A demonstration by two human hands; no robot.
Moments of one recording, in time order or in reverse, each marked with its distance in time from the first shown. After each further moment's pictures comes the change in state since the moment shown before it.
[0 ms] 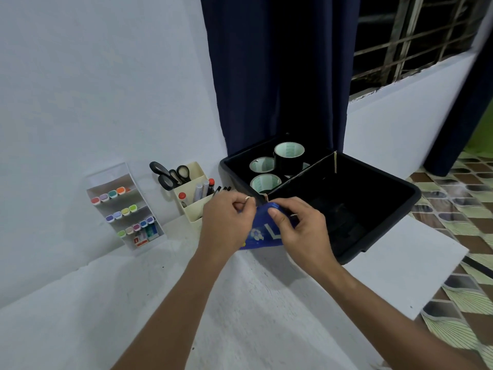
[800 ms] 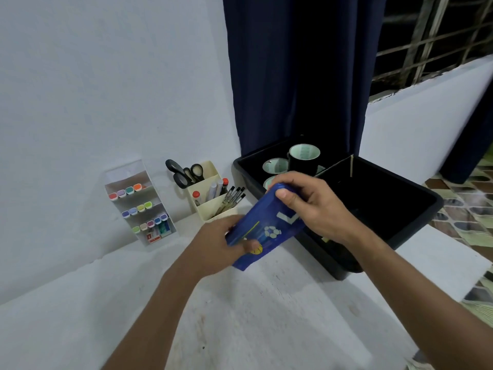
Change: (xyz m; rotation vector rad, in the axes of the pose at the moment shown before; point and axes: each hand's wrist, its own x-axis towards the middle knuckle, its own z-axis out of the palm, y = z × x) left_hand -0.013 -0.058 -0.033 -0.015 -0.493 -0.104; right_hand 0.053 -0.025 -0.015 0.199 -0.446 -0.154
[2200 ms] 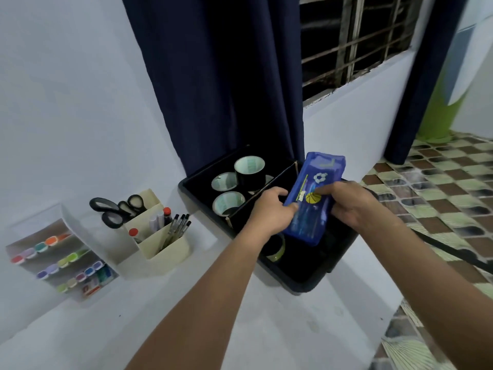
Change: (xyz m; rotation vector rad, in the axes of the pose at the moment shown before) left_hand 0.133 0.139 0.119 -0.228 -0.135 -0.068; right_hand -0.013 0.073 -0.137 0.540 0.776 0.825
